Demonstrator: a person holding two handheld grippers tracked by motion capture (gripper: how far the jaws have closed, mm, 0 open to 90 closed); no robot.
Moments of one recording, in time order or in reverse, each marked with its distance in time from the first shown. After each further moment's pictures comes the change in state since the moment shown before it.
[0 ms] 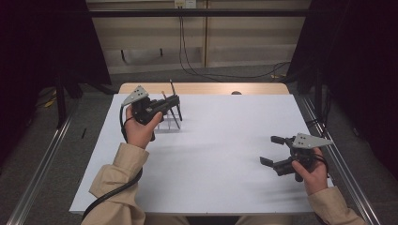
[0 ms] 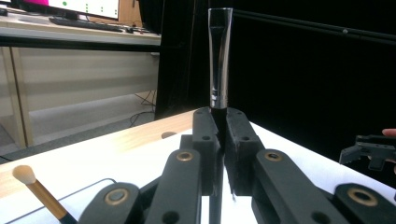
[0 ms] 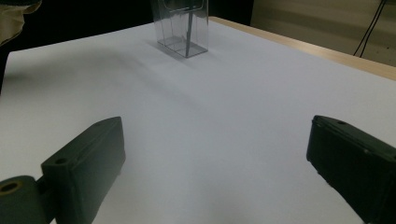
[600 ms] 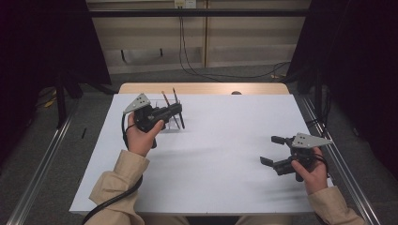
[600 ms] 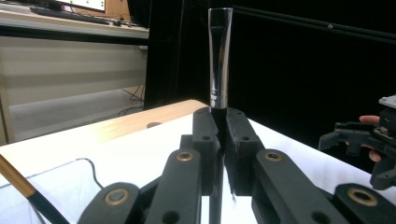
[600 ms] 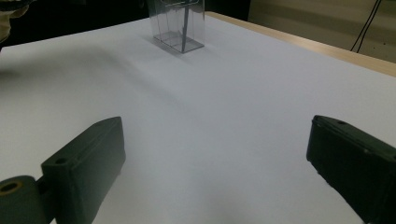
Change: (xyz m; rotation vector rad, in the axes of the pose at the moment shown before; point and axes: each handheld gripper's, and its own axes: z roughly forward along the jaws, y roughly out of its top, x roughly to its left) left arm -0.009 -0.016 -0.003 0.017 -0.047 -0.014; right arm -0.002 -0.001 0.001 0.020 -0.009 -0.001
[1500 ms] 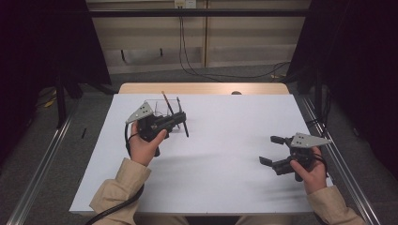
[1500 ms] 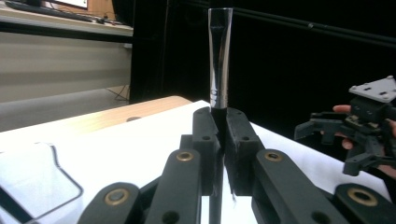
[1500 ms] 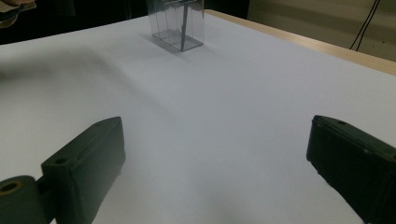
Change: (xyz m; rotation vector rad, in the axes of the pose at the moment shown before) left arm -0.015 -0.021 -0.004 -0.006 -0.056 -0.007; right arm 0.000 0.000 0.002 0.009 -0.004 -0.001
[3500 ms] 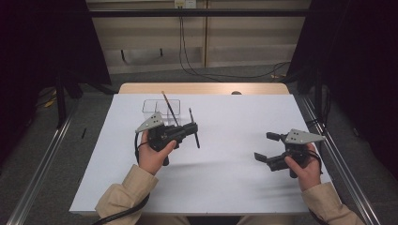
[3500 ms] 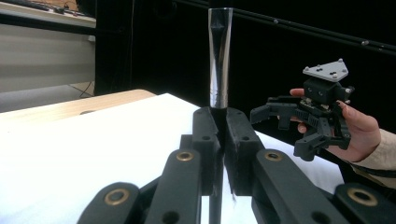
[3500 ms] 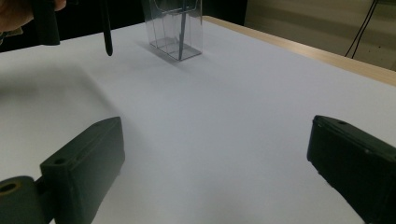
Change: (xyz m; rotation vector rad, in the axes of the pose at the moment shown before) left arm -0.027 -0.020 0.014 0.008 -0.129 -0.020; right arm 0.002 0.011 0.012 -0.015 -0.018 0.004
